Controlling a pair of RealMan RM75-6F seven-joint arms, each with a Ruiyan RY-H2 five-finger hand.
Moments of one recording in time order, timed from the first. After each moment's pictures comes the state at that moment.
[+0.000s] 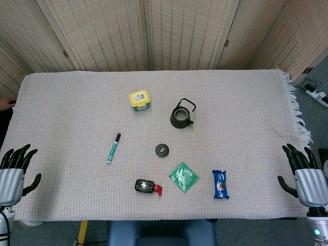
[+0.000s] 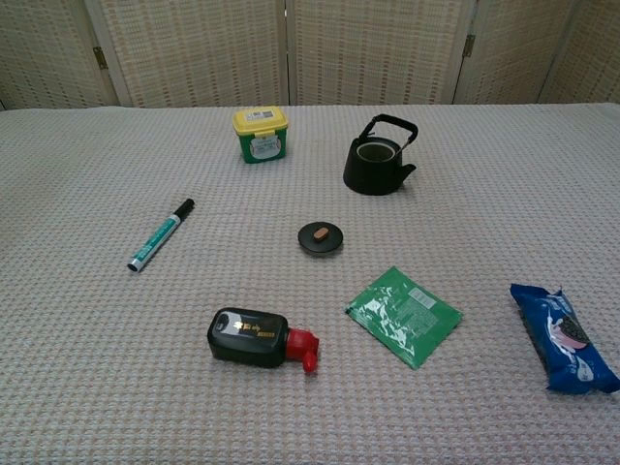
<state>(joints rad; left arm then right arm) -0.11 -1.17 -0.09 -1.61 1.49 1.53 0.18 0.05 -1.14 0.05 -1.57 -1.54 1.53 -0.04</state>
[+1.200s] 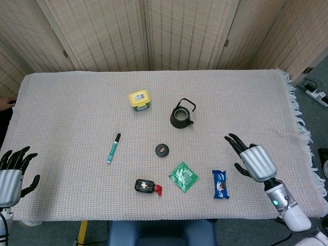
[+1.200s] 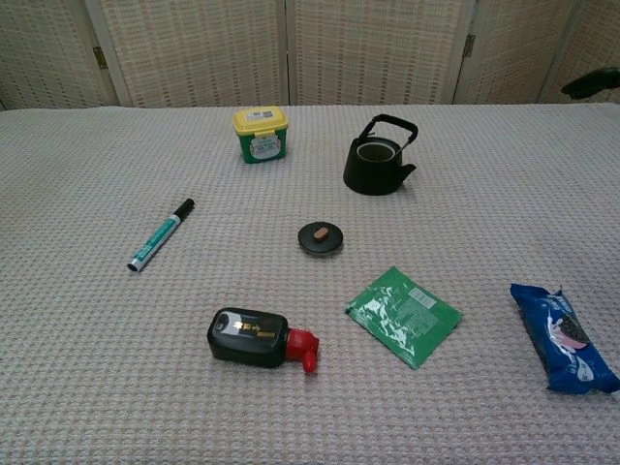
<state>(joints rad) -0.10 -1.15 -0.08 -1.63 1.49 1.54 0.19 0.36 -1.13 0.12 -1.72 -1.57 1.16 -0.24</state>
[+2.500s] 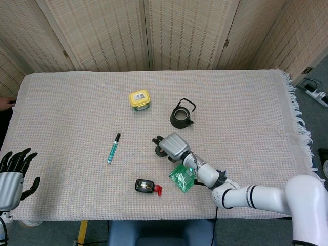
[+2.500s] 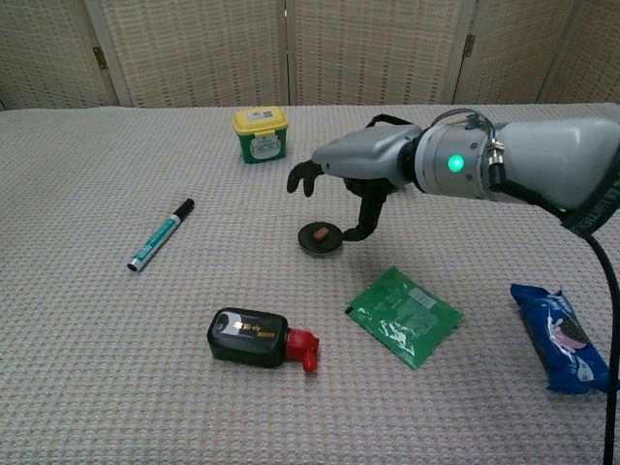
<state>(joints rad) -0.09 -1.12 -0.07 -1.70 1.52 1.56 0.23 1.06 -1.56 0.19 -1.46 -0.87 0.65 -0.63</state>
